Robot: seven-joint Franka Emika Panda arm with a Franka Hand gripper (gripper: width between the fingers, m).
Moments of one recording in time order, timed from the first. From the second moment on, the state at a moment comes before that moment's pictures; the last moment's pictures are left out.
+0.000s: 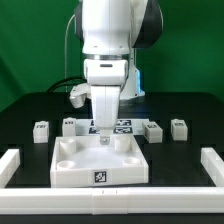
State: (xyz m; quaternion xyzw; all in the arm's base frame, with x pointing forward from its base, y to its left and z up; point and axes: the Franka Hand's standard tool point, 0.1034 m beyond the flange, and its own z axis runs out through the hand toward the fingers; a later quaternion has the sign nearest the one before) arm 0.453 -0.041 0.032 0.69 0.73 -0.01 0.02
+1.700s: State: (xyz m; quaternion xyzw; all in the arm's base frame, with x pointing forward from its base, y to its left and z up) arm 0.440 -0.064 0.008 0.68 0.73 -0.02 0.00
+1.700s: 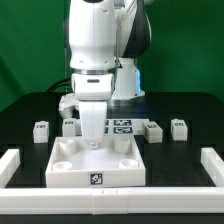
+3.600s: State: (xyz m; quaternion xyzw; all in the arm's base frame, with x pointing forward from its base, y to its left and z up) arm 0.485 0.055 0.008 0.68 0.73 0.00 0.00
